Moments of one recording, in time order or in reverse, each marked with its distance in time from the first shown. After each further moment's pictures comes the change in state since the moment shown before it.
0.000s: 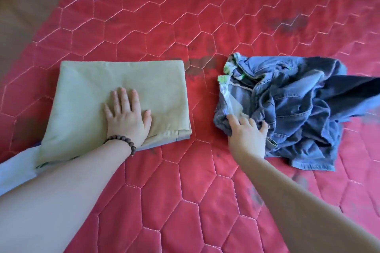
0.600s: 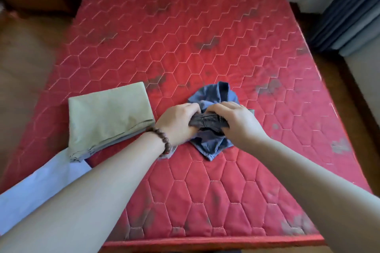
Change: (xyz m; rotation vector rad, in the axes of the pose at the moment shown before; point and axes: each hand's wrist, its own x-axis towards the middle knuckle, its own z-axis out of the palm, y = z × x) left_hand -0.209 0.183 -0.262 -0.550 -0.129 0.806; right_hand -0.216 0.118 -0.274 0.517 0.138 -0.321
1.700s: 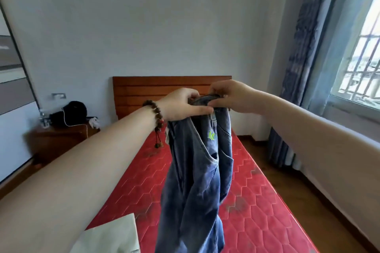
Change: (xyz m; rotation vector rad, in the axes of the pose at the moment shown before) left_hand 0.035 0.385 -0.321 -0.009 0.126 0.345; right_hand -0.049 -0.152 -0.471 -0.011 0.263 -0.215
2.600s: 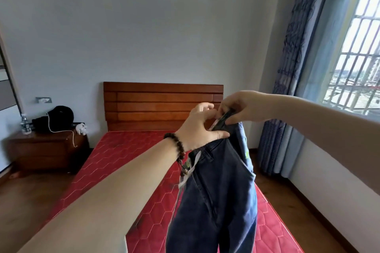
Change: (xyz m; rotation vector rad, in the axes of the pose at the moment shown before) left_hand 0.000 -0.002 0.050 -0.142 0.155 0.138; right_hand -0.007 -0.013 -0.034 -0.213 -0.249 0.073
